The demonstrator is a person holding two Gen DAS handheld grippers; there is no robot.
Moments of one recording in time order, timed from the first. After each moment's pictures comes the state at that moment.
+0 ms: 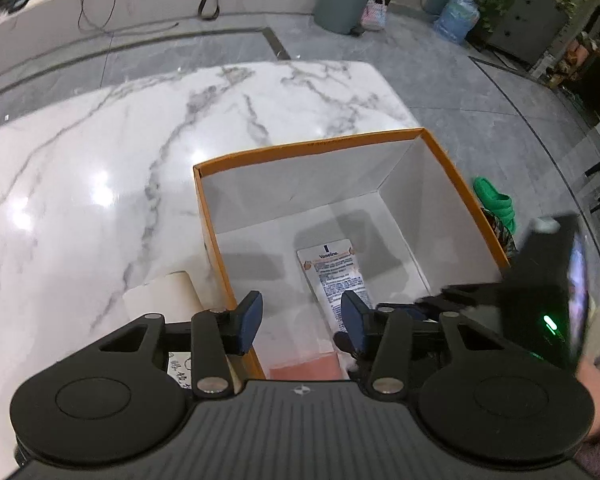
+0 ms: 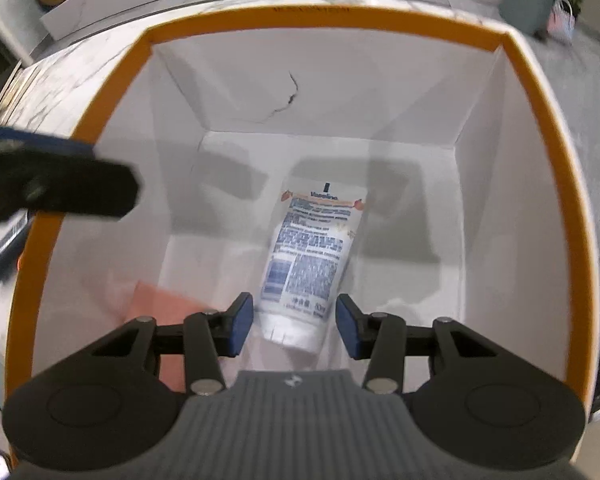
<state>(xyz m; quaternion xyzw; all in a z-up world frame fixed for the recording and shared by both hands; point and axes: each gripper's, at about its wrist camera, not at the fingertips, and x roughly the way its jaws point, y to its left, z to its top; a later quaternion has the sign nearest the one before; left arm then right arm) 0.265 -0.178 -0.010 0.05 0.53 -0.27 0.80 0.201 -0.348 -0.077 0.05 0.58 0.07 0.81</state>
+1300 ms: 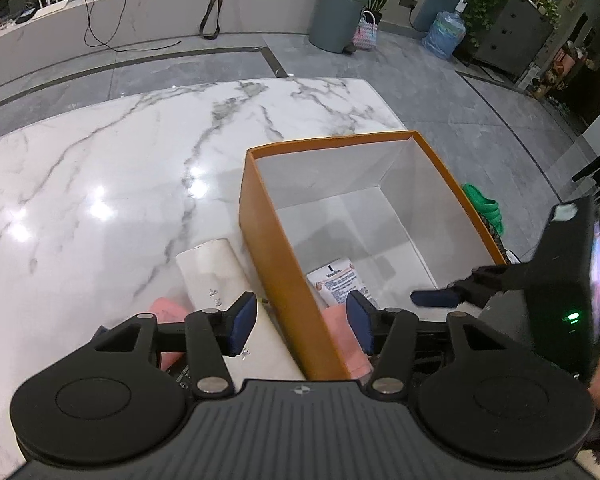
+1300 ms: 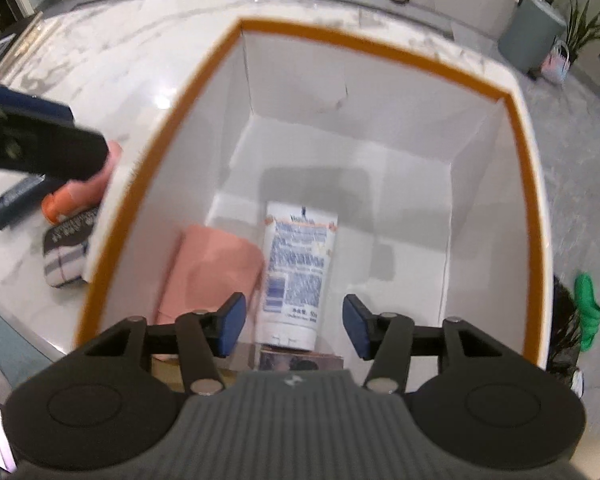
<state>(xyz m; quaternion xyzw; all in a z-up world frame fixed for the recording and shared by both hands) 0.237 -0.115 0.012 0.04 0.51 -0.29 0.81 0.190 -0.318 -0.049 -0.06 0.57 0.06 0.82</state>
